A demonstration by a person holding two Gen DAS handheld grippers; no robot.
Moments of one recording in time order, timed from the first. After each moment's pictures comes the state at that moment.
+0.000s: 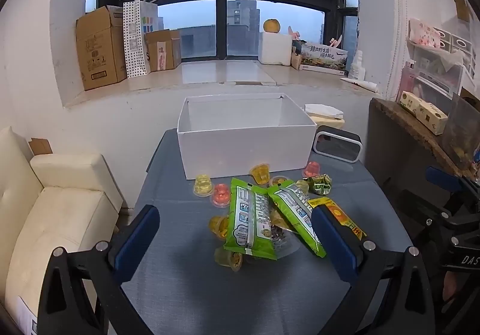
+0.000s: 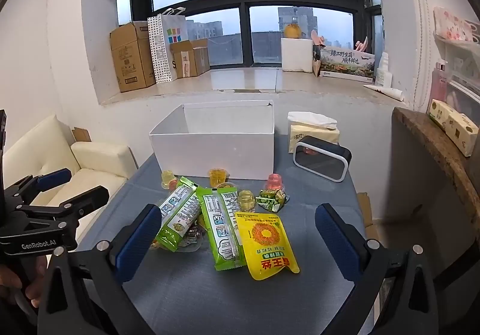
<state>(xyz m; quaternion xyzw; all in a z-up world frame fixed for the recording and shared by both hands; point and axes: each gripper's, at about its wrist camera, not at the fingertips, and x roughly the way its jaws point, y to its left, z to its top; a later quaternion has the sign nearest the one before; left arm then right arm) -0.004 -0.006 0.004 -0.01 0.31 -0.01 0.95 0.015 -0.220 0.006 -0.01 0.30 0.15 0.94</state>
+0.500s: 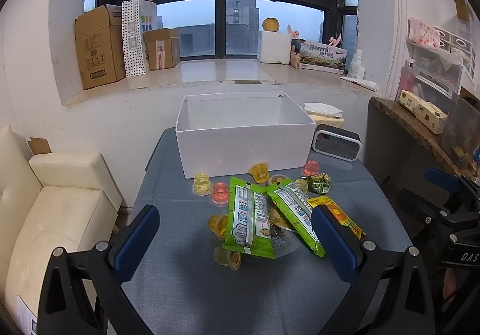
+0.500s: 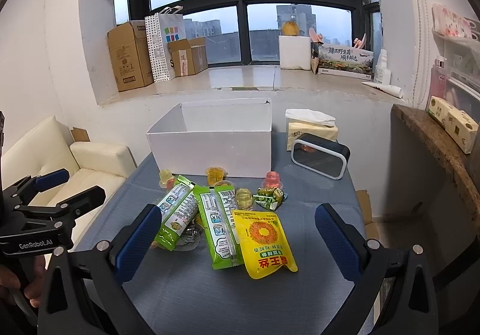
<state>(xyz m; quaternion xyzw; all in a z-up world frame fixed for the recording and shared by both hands) -0.002 -0.008 0.003 -0.01 0.32 -0.01 0.95 0.016 -0.224 0.004 -0.01 0.31 0.15 0.94</state>
